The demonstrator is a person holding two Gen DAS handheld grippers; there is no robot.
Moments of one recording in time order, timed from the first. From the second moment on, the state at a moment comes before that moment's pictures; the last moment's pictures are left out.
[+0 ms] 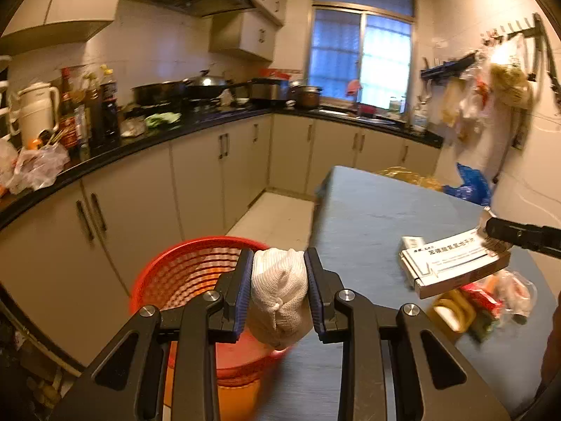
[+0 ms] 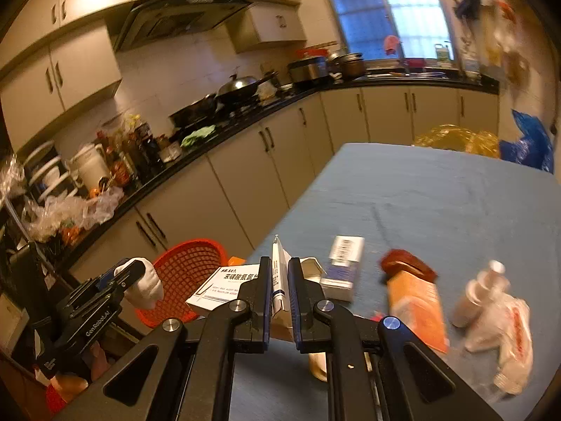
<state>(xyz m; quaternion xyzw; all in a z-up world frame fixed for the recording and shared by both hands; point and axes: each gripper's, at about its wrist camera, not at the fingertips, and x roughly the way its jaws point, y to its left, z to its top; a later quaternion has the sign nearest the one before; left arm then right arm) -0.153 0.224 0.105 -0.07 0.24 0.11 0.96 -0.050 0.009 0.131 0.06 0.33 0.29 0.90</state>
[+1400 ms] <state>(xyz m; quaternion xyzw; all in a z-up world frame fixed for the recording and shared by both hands) -0.126 0.230 0.084 -0.07 0.27 0.06 0.96 -0.032 0.083 0.115 0.03 0.35 0.30 0.89</state>
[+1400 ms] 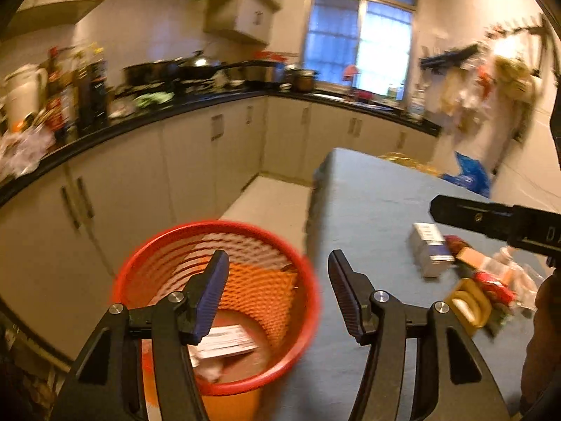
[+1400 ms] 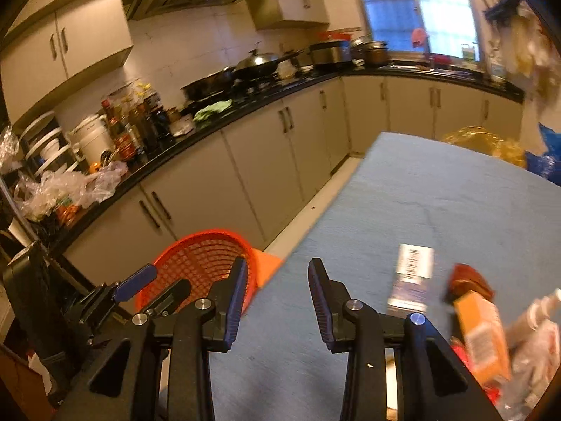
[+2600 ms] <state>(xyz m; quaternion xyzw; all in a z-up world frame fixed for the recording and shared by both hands) -0.094 0.113 0.087 -0.03 0.28 -0.16 0.95 -0.133 -0.140 0.162 0.09 0.32 0.03 0.94</state>
